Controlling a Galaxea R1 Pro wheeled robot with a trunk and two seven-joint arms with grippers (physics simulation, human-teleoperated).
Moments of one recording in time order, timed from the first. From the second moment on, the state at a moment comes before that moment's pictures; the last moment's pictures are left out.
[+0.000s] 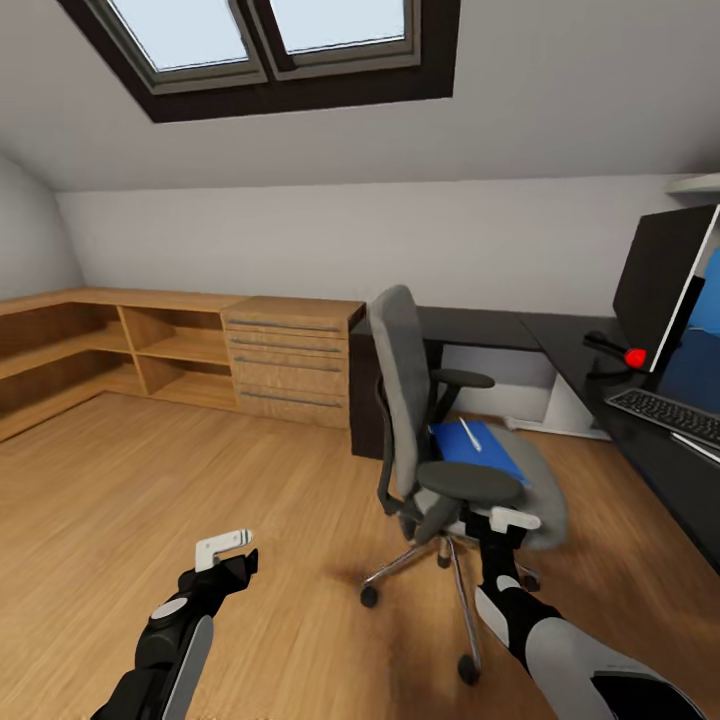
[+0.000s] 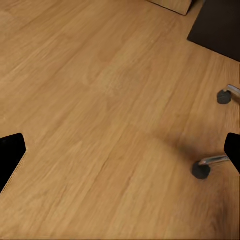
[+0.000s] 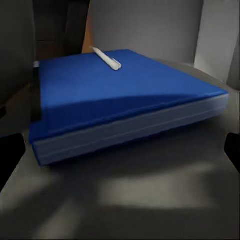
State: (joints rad) left arm -0.18 -0.08 0.03 -1.43 0.17 0.54 0.24; right arm -0.75 0.03 -0.05 -0.17 -0.02 -0.64 -0.26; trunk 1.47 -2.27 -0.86
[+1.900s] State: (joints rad) left arm -0.19 -0.09 0.05 -1.49 0.17 0.54 0.25; right arm -0.75 -0.06 -0.20 -0.16 -0.32 -0.52 -0.10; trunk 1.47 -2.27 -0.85
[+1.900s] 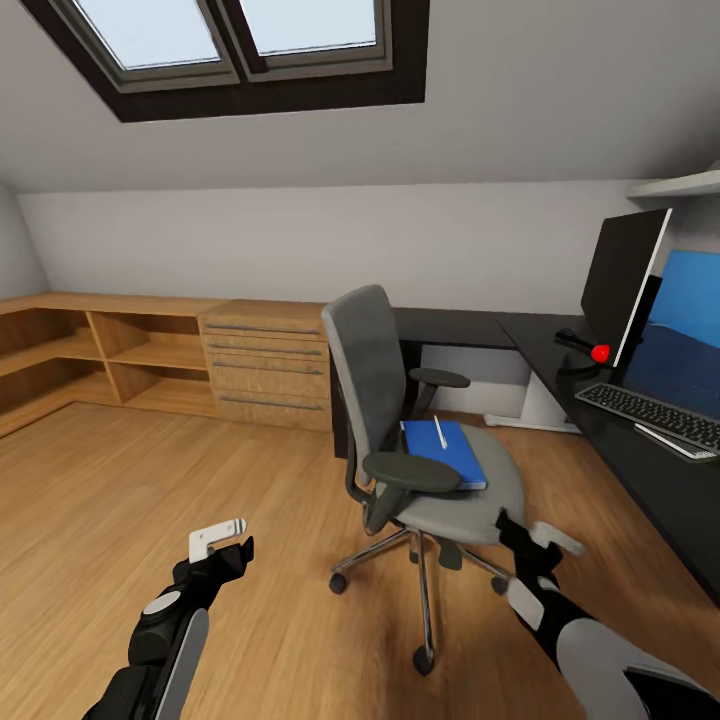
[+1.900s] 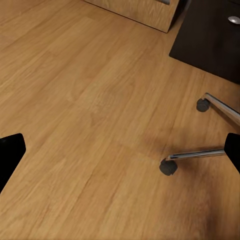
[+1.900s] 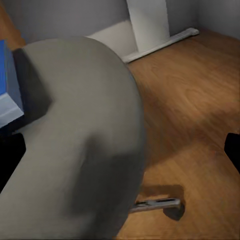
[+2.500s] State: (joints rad) left arm -0.19 -0.09 0.05 -1.48 0.17 0.54 0.25; right arm -0.75 -0.13 -0.22 -0.18 -0.65 -0.39 0.05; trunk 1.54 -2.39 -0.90
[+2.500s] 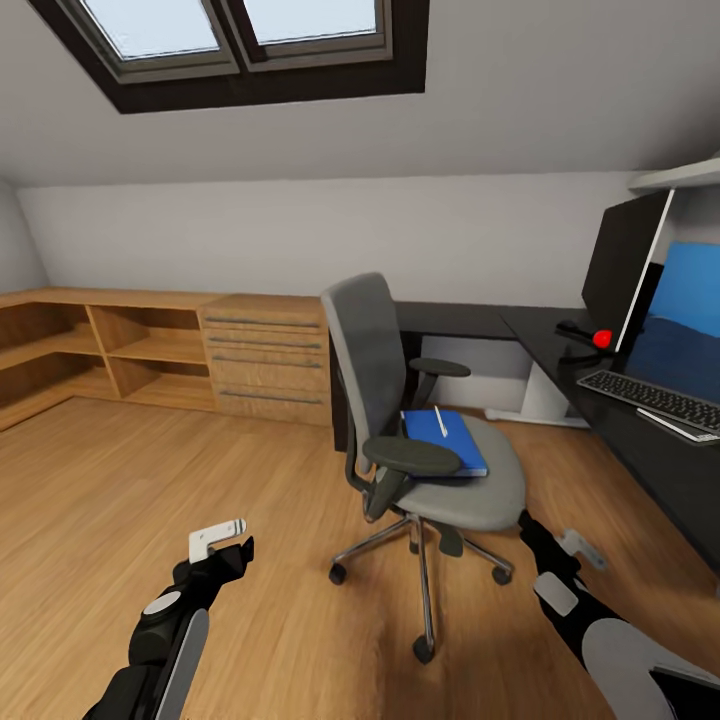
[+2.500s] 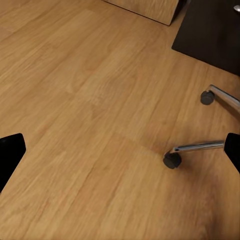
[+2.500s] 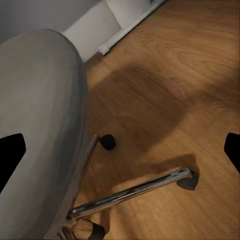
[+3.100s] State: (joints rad) left arm -0.19 -0.09 0.05 -1.48 0.17 0.54 0.24; right arm -0.75 -0.13 -0.22 -0.18 -0.66 -0.55 0.02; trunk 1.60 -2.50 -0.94
